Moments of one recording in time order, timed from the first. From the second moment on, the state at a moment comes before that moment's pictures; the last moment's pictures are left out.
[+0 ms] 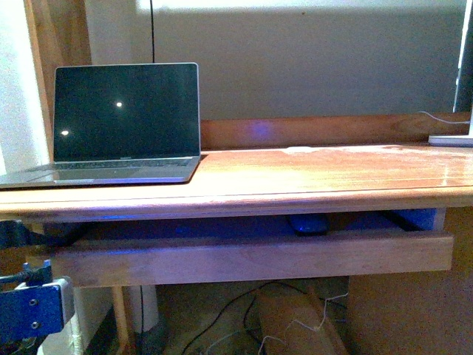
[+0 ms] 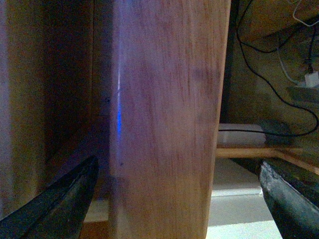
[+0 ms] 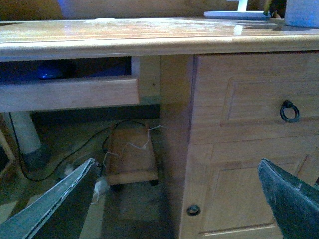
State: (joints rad) left arm 0.09 1.99 0.82 1.02 0.50 1.55; right arm 0.00 0.00 0.02 0.00 0.00 0.00
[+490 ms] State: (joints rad) left arm 0.03 1.85 0.91 0.39 0.51 1.35; right arm 0.00 0.00 0.02 0.00 0.00 0.00
